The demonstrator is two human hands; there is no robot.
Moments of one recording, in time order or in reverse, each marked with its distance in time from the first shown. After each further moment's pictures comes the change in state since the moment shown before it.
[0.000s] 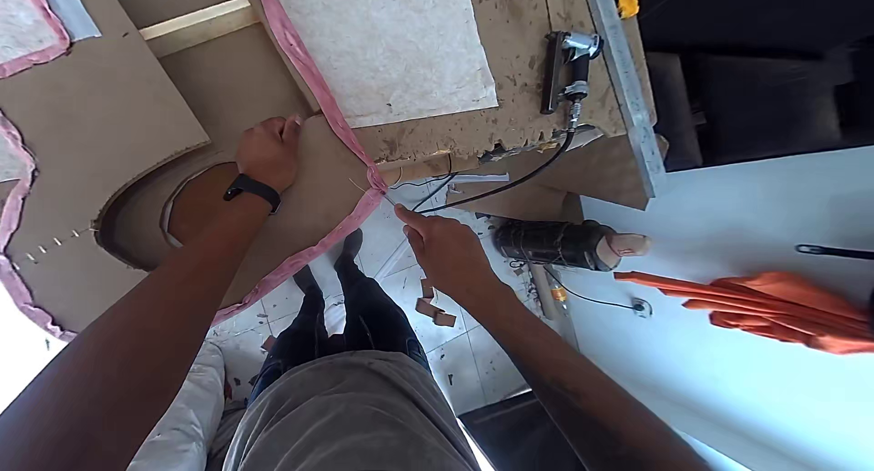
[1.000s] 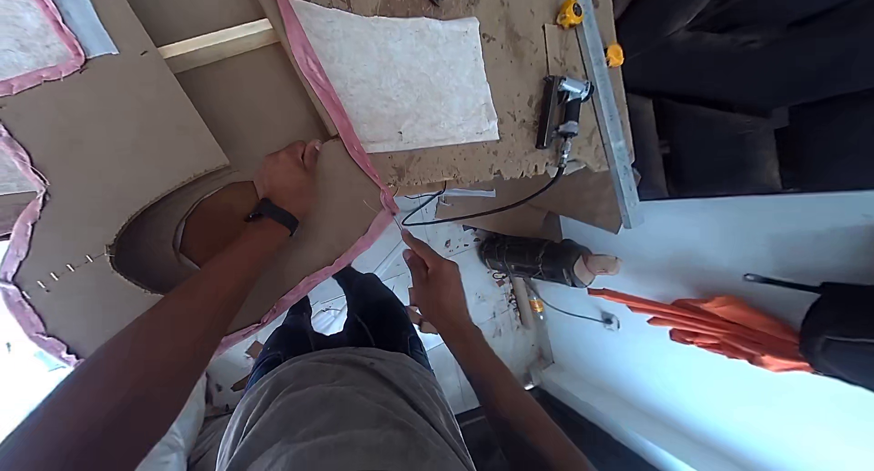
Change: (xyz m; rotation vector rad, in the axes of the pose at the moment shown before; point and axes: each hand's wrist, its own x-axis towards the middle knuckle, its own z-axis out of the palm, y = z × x) left_hand 0.003 0.005 0.000 0.055 -0.022 -0.030; right_hand 0.007 -0.010 0.043 0.459 0.126 0.208
